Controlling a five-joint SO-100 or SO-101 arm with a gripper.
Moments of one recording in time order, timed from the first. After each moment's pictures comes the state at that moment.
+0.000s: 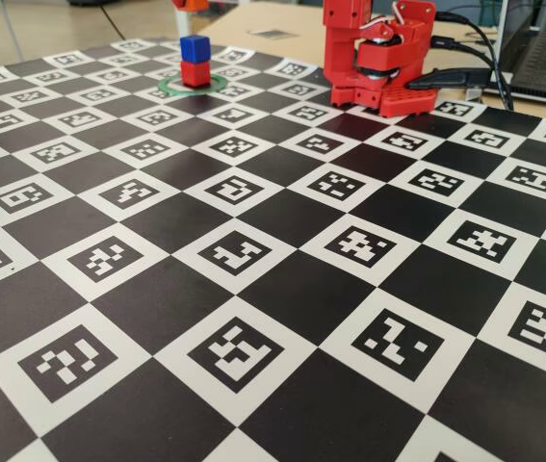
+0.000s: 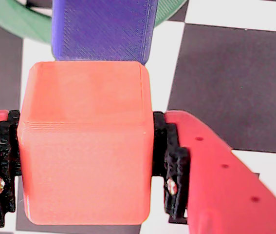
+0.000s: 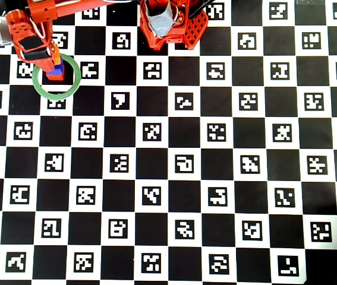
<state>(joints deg) 73.1 81.3 75.6 97.9 -80.2</state>
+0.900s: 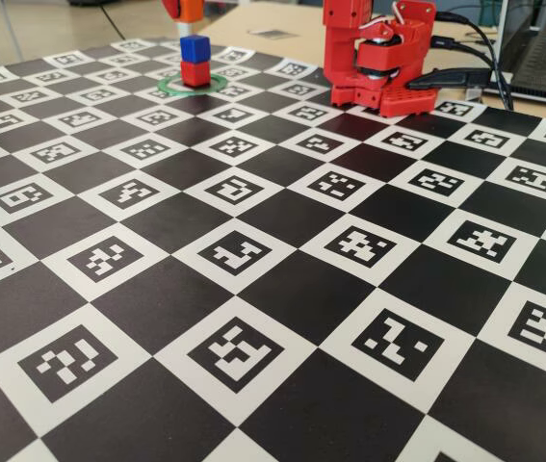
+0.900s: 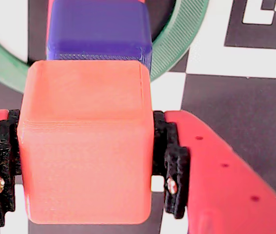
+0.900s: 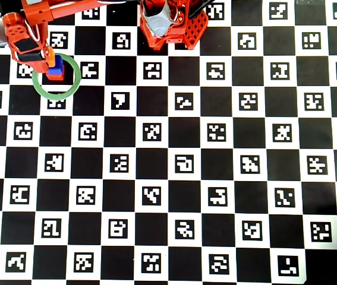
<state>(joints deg) 74.4 79.3 76.1 92.7 -78.8</state>
